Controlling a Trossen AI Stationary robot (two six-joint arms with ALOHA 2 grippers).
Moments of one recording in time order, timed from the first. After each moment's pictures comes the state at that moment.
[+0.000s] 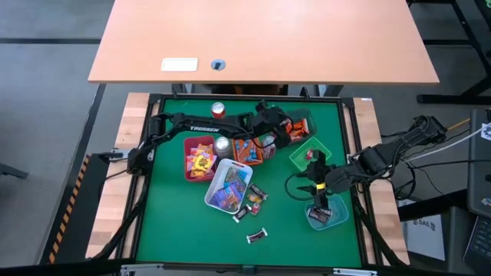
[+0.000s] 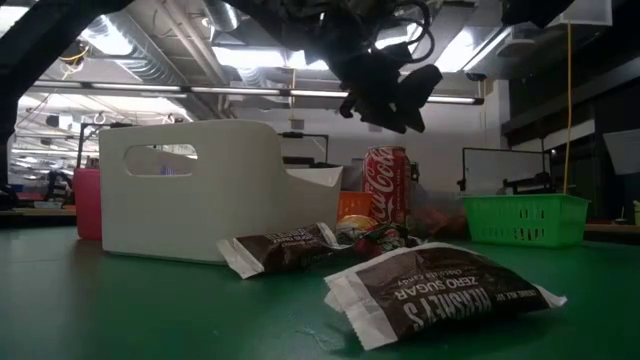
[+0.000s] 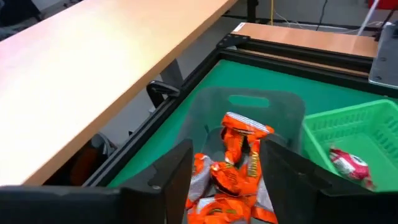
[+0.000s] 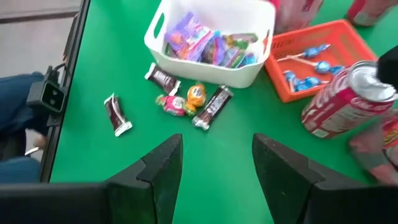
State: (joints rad) left arm 0.17 2.13 1.72 -0.09 -0.45 -0.07; right arm 0.52 1.11 1.05 -0.75 0.34 0.47
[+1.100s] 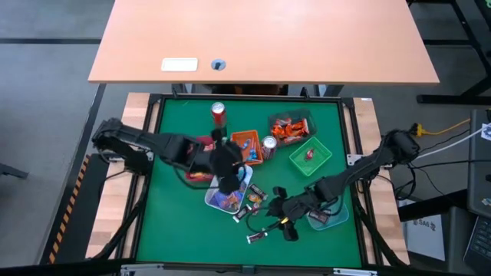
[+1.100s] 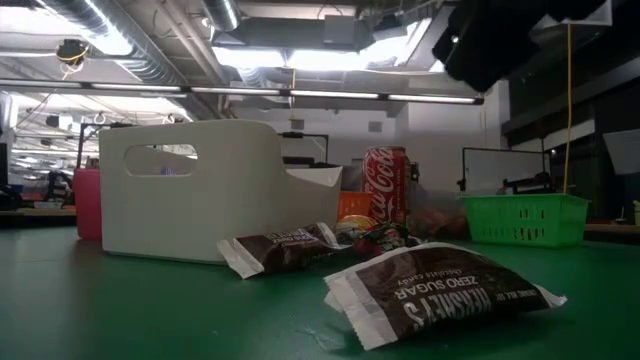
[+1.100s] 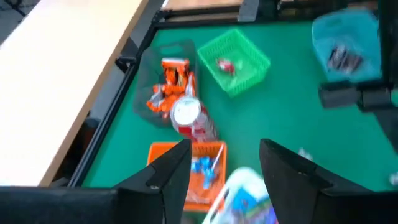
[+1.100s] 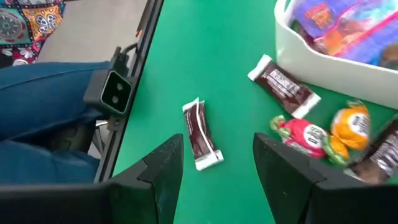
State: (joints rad) left arm -0.28 1.63 1.72 -0.91 -0.60 -0.23; right arm 0.52 1.61 1.05 -0.18 0.03 0.41
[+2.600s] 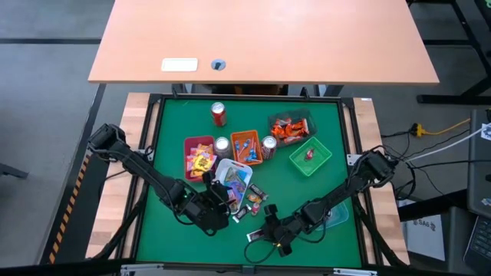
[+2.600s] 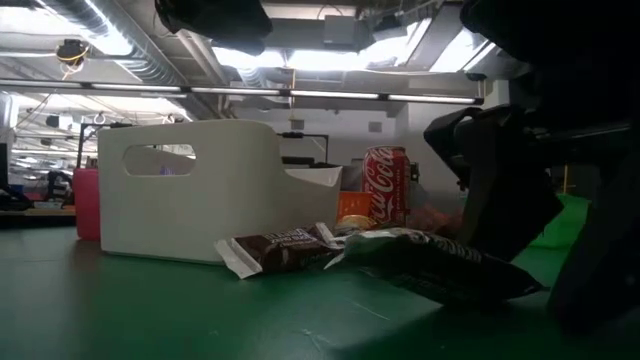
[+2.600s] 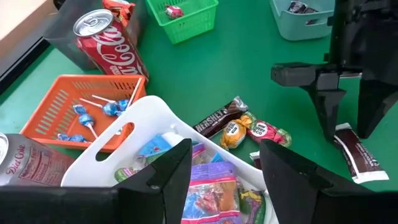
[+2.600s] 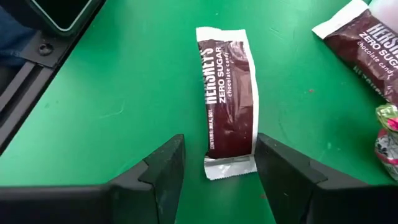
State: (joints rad) left arm -0.57 1.63 1.20 -0.50 -0.74 -0.62; right arm 0.64 1.98 1.05 0.07 0.19 0.21
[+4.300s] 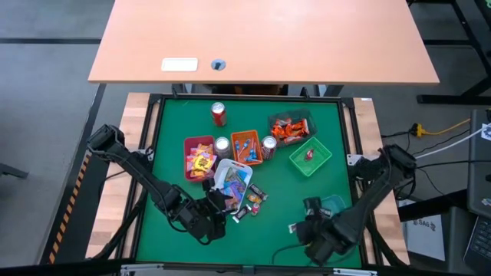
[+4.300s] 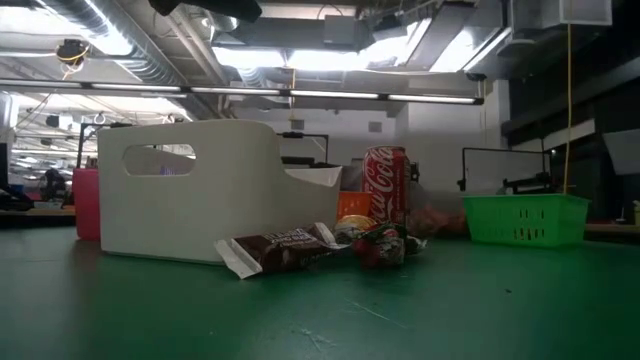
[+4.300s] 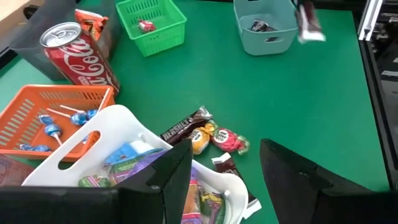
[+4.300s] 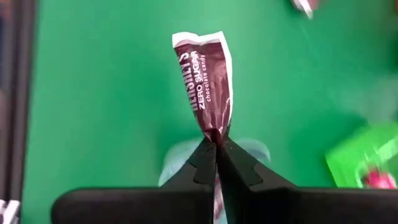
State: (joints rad) left arm -0.64 1.63 1.20 -0.41 -0.74 -0.62; right arm 0.85 1.77 1.50 -1.23 0.24 0.61
